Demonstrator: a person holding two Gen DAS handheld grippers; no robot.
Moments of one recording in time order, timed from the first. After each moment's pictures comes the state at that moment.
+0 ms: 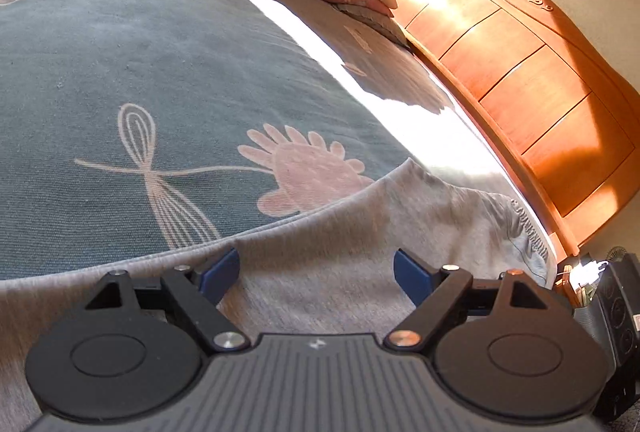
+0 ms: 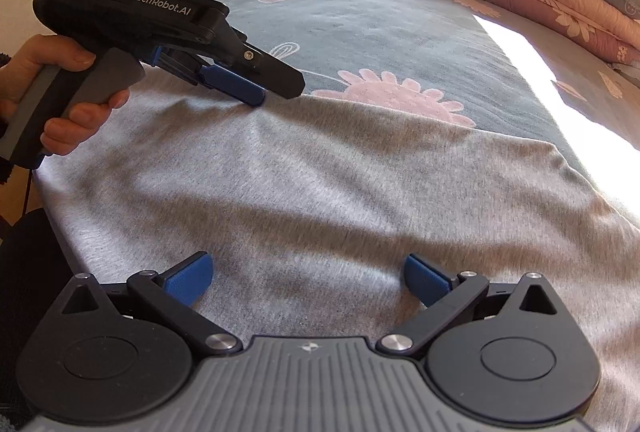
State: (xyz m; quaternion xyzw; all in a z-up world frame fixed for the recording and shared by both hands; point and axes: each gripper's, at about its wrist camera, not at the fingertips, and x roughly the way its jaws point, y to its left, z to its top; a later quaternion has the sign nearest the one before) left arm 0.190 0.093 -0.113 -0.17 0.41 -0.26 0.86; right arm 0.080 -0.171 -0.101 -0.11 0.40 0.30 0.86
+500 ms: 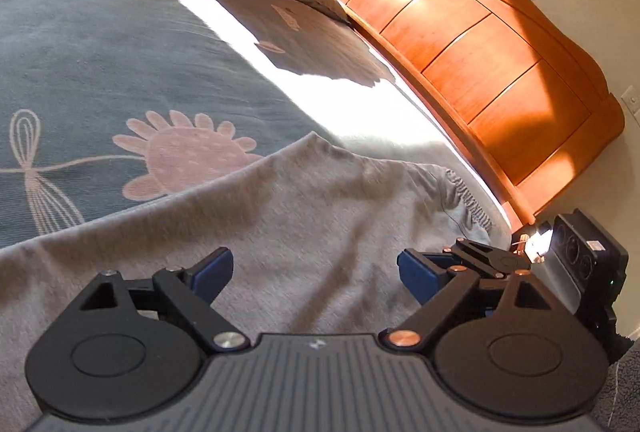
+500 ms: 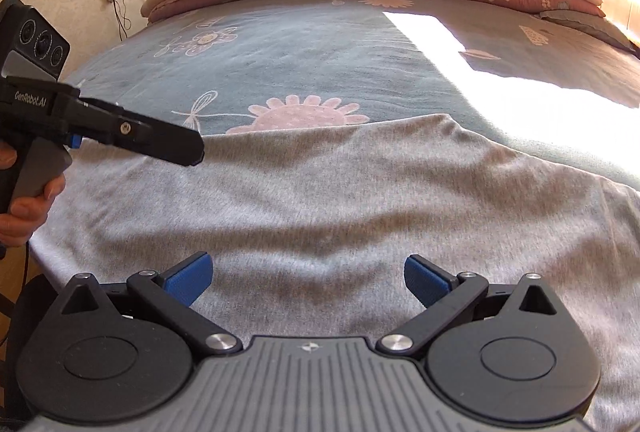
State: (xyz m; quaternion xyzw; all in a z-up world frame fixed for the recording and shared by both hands) left arm 0.163 0.008 -0.095 -0.14 0.44 -0.37 0.80; right arm 0.076 -0.247 -0.076 -0.01 0.40 0.22 0.89
